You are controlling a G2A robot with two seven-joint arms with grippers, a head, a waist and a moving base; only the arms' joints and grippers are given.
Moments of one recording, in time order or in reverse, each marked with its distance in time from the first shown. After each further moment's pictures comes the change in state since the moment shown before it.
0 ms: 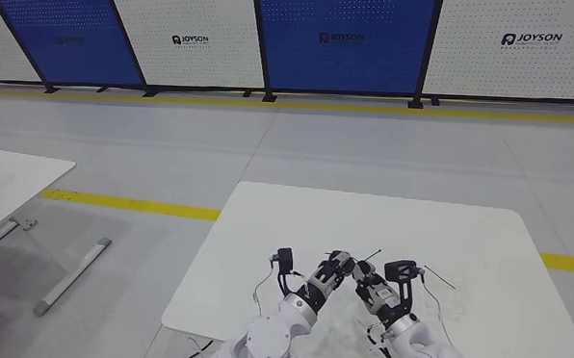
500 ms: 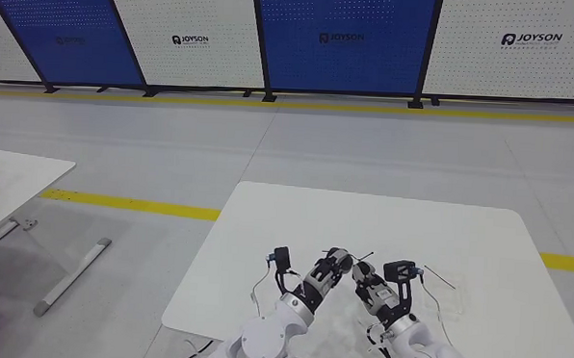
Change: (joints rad) left arm 0.022 0.004 -0.023 -0.028 -0.030 -0.040 -0.014; right arm 0.002 0.000 -0.003 0.007 -0.003 0.006 0.004
